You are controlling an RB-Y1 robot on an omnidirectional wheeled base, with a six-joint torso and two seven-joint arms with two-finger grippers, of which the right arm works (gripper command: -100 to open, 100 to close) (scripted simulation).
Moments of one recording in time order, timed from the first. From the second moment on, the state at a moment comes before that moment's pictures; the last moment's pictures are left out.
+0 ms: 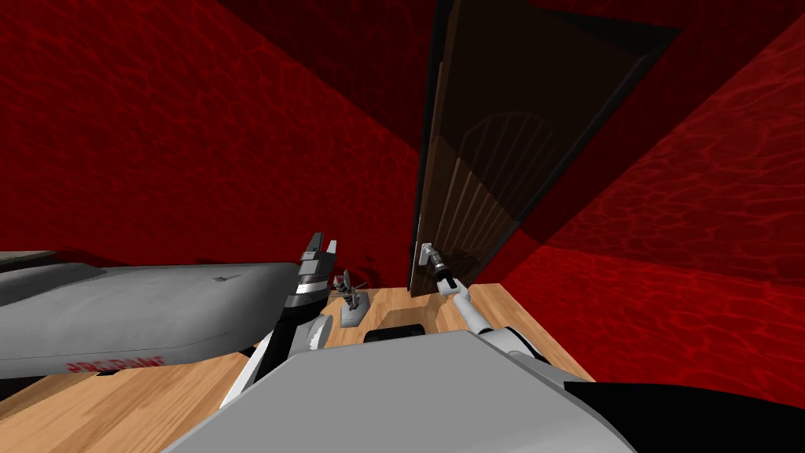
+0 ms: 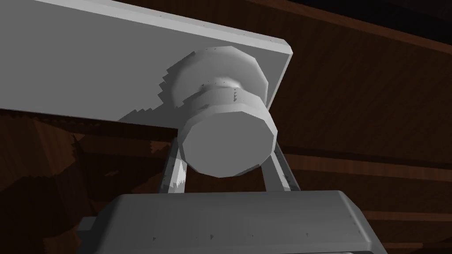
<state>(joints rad) -0.24 -0.28 0.03 -0.91 -0.10 -0.52 0.00</state>
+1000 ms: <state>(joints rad) -0.23 -0.28 0.02 -0.92 -0.31 -0.49 -0.24</state>
